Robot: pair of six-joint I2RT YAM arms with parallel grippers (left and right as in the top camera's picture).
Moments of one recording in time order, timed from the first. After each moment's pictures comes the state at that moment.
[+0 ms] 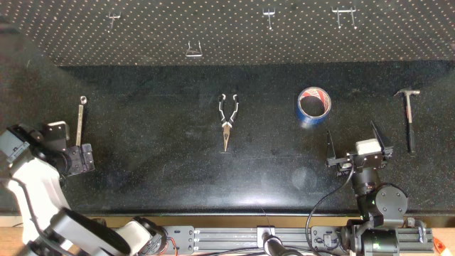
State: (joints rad) left arm 0.87 1.41 0.87 -0.69 0.04 0.60; right arm -0.05 0.01 0.01 -0.05 -0.20 -0.21
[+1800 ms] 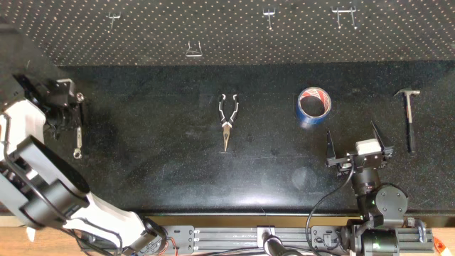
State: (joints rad) left arm 0.70 1.91 1.31 -0.72 0.18 0.54; right arm -0.05 0.01 0.01 -0.05 -0.20 -0.21
